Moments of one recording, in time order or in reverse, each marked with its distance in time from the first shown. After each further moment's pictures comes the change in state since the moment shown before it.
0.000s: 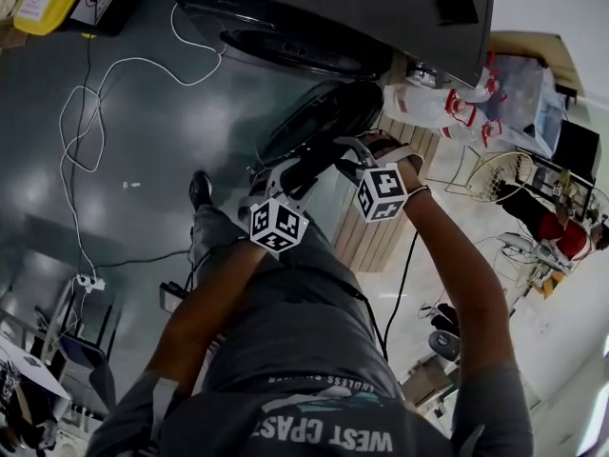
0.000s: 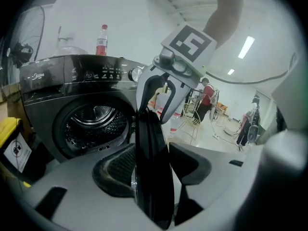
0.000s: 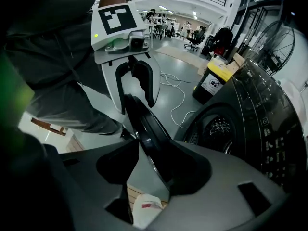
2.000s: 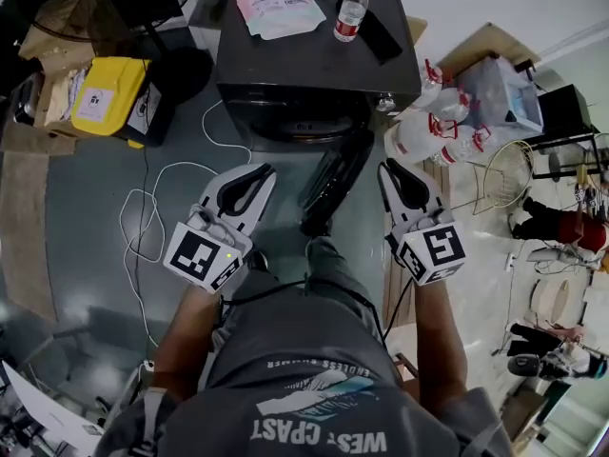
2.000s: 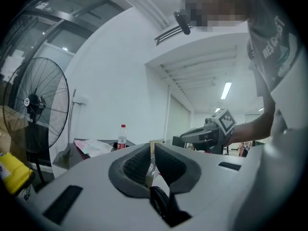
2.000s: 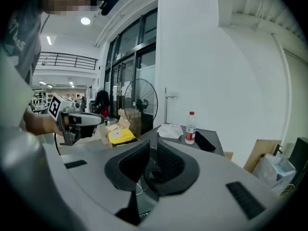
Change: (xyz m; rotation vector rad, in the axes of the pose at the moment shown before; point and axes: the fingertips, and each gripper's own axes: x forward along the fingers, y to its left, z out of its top) left arm -0.370 0.098 0.260 0.046 -0.603 -0.054; right arm -0.363 -0.062 0.161 1.122 -0.657 -0.956
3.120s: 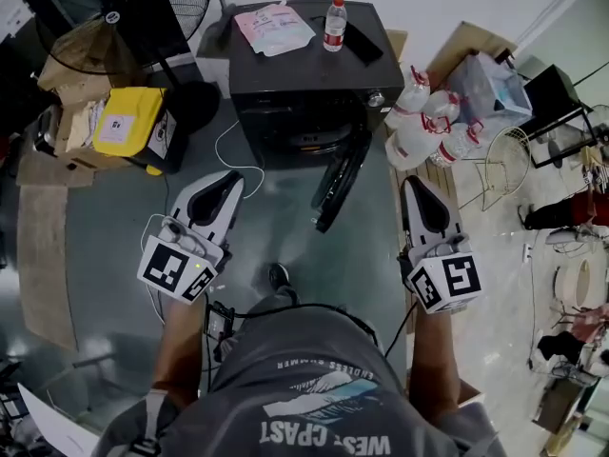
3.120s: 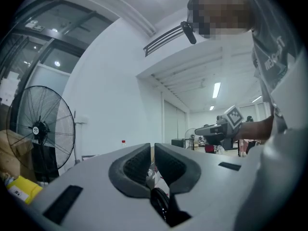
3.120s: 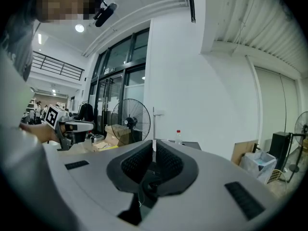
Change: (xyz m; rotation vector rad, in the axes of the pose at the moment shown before) left arm -0.123 -0.037 0.077 0.115 -0.054 -0.009; right arm -0.147 0.073 0.055 0.074 -0.183 -0.205
